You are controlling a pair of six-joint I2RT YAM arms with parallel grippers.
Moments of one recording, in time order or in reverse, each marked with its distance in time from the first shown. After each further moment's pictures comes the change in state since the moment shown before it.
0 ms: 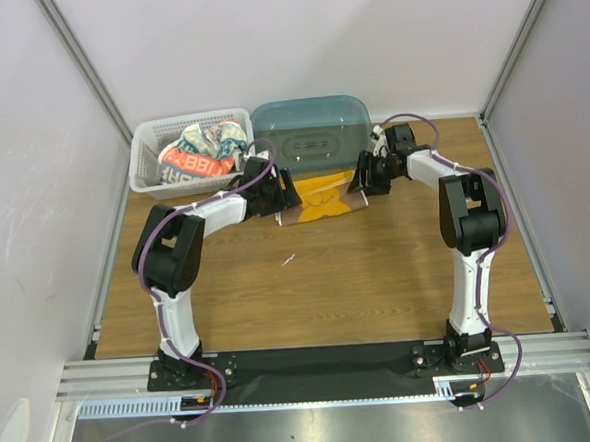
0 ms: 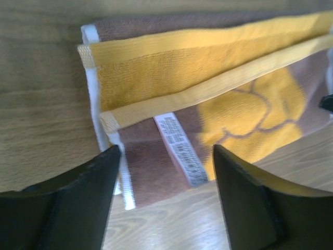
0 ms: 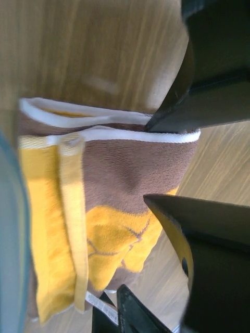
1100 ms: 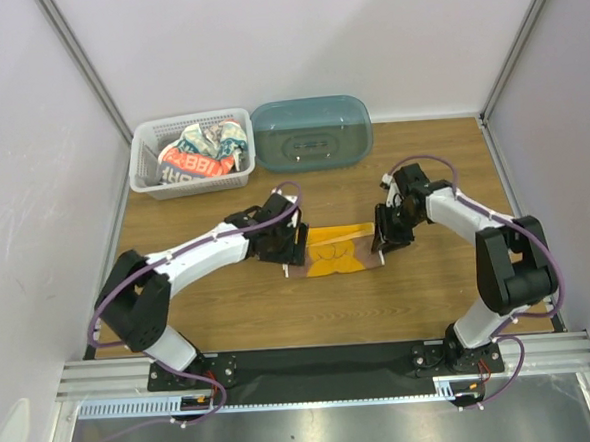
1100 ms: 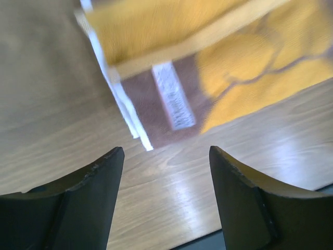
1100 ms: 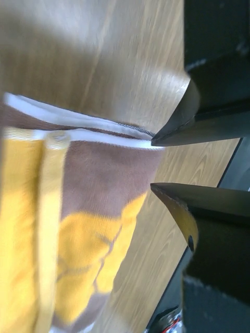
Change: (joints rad) left arm -0.294 -0.377 -0.209 -0.477 -0.095 0.141; right arm 0.085 -0.514 -0.542 -0.265 0.125 -0.063
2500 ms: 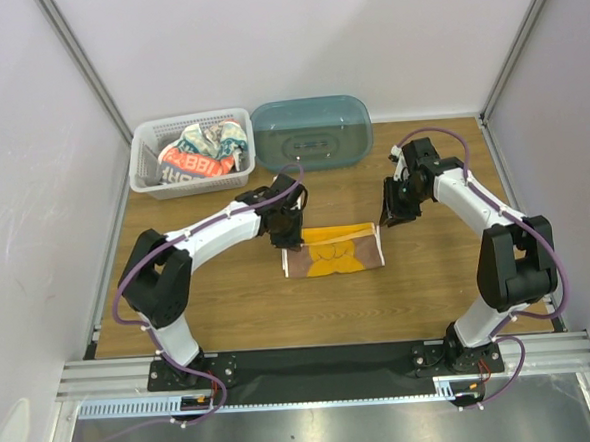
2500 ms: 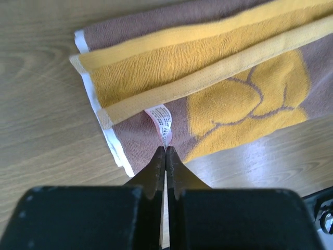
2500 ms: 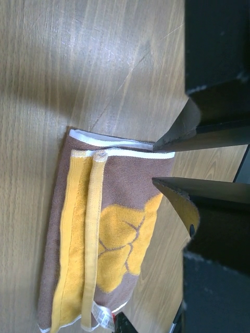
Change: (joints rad) left arm 0.049 0.171 0.204 -0.078 0.062 -0.098; right arm -0.054 0.008 0.216 -0.105 0.075 -0.031
